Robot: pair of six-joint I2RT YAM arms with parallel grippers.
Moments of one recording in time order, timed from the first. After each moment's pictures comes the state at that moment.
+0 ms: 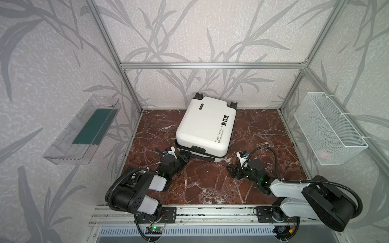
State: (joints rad) left arm -0.33 1.51 0.16 1.00 0.21 -1.22; right arm 0.63 1.29 0.16 0.63 -0.12 0.37
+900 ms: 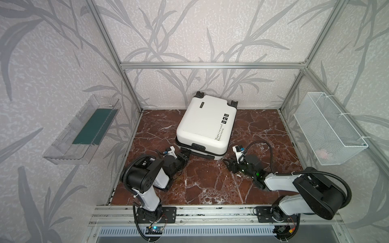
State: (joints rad) left arm -0.33 1.71 0.16 1.31 0.22 -1.35; right arm 0.63 1.44 0.28 0.74 -0.16 0.35
